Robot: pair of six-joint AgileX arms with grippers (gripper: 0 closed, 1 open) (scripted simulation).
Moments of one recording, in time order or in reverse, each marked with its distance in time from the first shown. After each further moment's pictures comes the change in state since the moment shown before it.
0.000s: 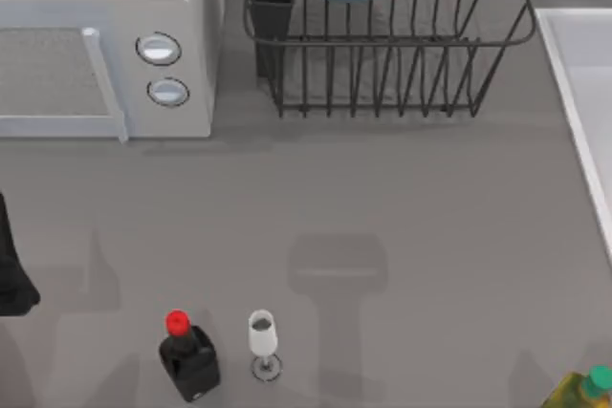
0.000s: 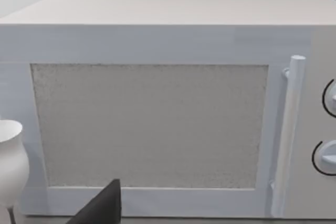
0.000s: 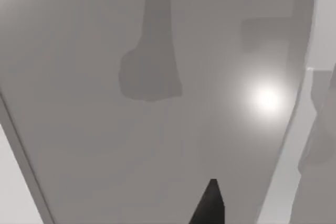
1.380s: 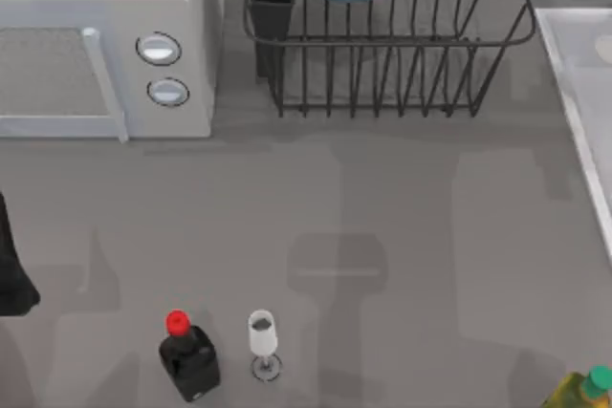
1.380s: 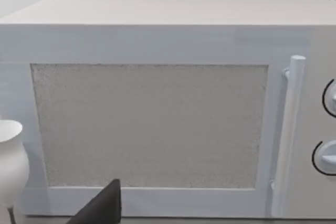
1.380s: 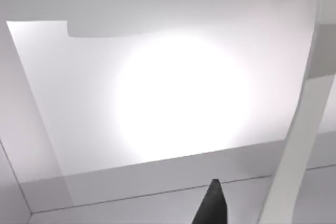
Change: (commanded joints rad) left arm 0.000 0.000 0.000 0.000 0.000 0.000; right arm 0.371 1.231 1.783 -0.544 0.005 0.375
